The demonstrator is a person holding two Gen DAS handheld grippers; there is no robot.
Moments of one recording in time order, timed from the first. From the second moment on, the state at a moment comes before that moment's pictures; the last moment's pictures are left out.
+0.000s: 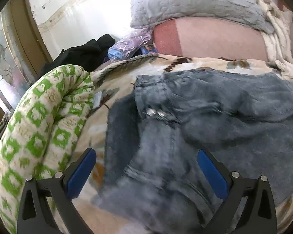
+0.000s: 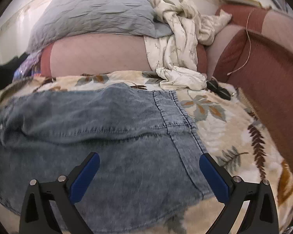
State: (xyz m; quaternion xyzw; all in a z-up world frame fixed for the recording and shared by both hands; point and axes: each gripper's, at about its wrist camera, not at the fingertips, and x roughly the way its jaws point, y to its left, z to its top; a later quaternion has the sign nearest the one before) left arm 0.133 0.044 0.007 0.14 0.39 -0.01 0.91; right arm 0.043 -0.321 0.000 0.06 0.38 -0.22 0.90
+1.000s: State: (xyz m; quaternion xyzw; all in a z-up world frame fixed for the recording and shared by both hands) left arm 0.406 0.033 -0.044 0.09 0.52 -0.08 0.84; right arm 0.238 -0.504 -0.040 0.20 0.49 -0.21 0.83
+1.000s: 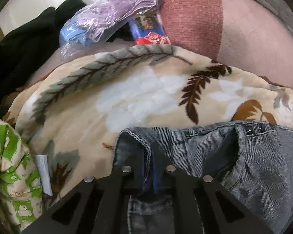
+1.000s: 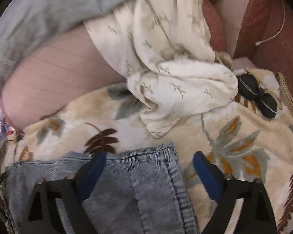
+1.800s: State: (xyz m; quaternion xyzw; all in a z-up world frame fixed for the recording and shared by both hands) left arm 0.365 0.073 0.049 0.05 0.47 -0.11 0.88; right arm 0.194 -0.482 0.024 0.18 0.42 -0.16 0.87
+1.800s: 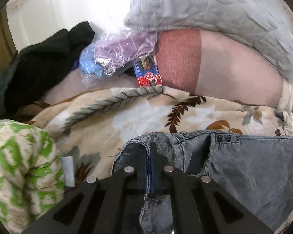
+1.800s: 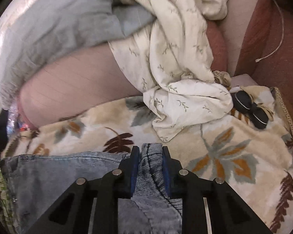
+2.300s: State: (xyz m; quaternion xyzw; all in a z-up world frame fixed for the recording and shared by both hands) left arm 0.305 0.097 0.105 0.00 0.44 -0.12 0.89; right arm 0.136 -0.474 0.073 0.20 0.37 -0.16 0.89
